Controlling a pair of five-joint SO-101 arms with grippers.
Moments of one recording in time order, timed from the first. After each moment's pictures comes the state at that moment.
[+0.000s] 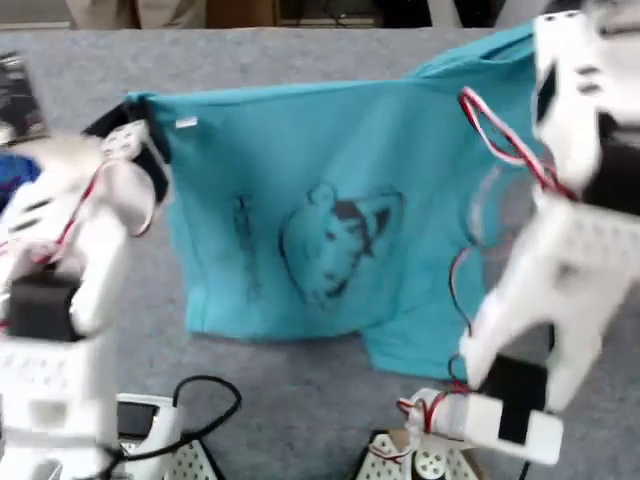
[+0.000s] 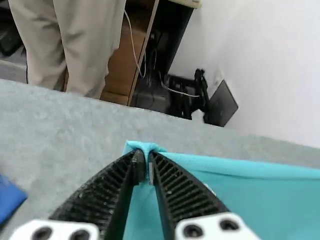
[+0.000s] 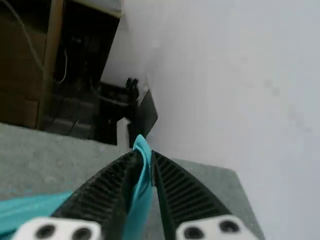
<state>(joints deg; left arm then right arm) 0.7 -48.3 21.0 49.2 7.8 11.3 -4.3 -35.9 65.2 16.0</state>
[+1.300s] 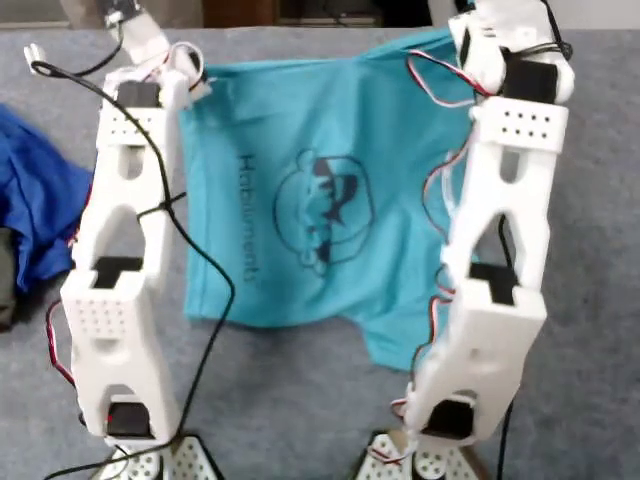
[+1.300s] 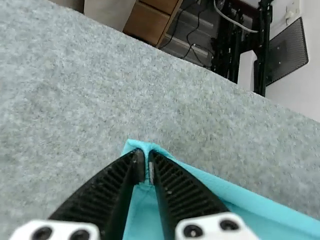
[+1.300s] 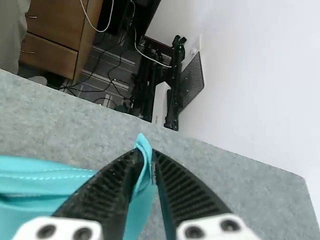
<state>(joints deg) -3.2 32.6 -38.2 50.6 15.3 6.2 29.1 -49.8 55.1 19.6</state>
